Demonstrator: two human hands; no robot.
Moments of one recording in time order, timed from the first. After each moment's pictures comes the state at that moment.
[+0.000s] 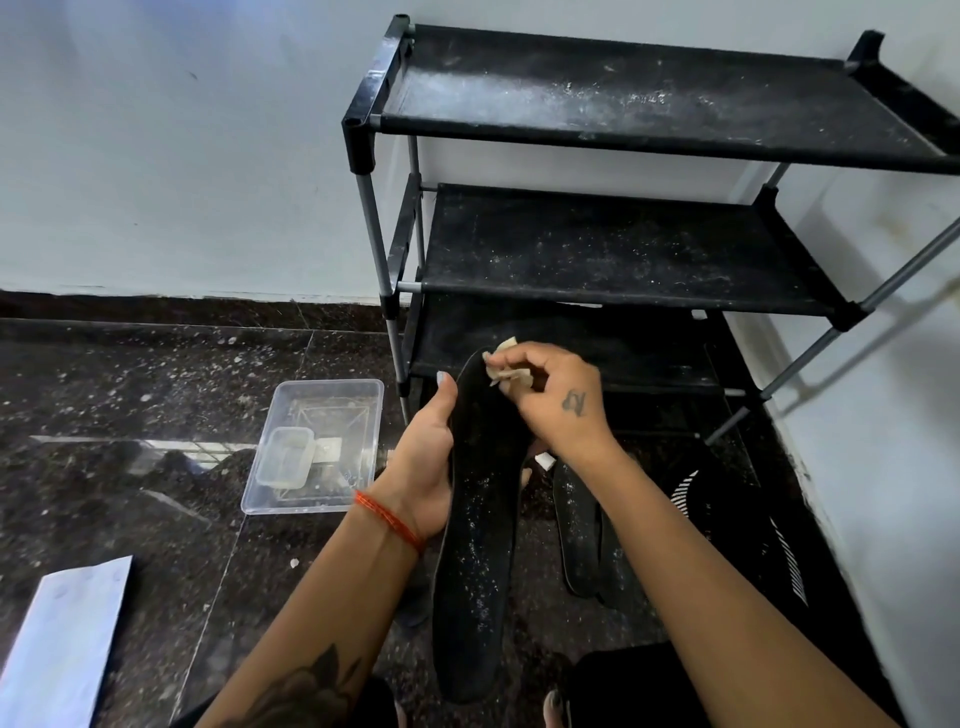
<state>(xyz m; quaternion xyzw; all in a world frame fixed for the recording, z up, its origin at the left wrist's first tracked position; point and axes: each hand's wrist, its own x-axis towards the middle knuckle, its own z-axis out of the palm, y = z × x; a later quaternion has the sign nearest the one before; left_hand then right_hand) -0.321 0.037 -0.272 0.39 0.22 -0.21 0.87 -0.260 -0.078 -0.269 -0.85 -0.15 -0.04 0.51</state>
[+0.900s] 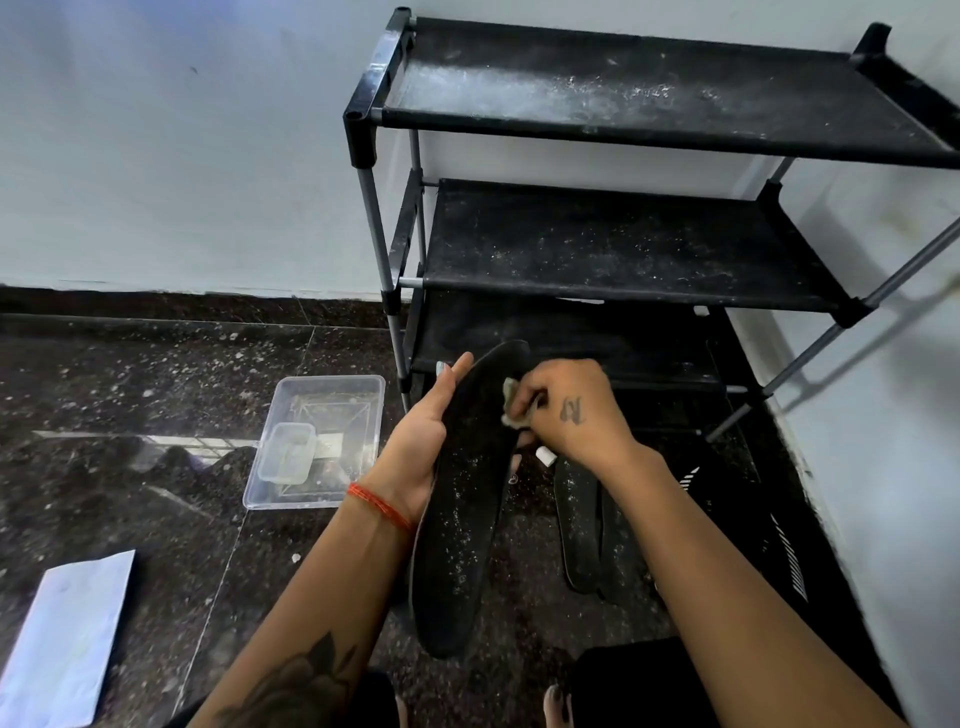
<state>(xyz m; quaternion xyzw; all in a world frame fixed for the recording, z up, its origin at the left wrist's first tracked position) -0.318 0.045 -0.272 0.38 0.20 -0.15 0.89 -0.258 -0.096 -0.267 -0.91 -0.21 0.08 0.34</state>
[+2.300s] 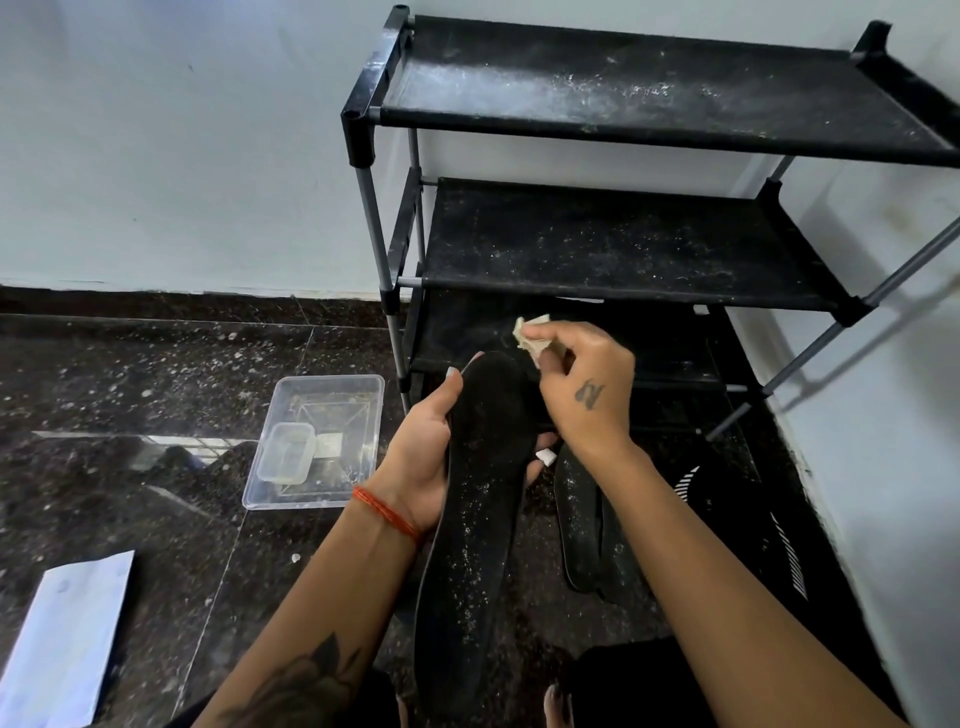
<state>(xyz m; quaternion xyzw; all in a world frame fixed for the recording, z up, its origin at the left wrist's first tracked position) -0.321 0.040 -0.267 0.32 0.22 -0.25 0.89 -0.255 -0.085 -0.270 -0.87 -0.10 -0.18 0.46</state>
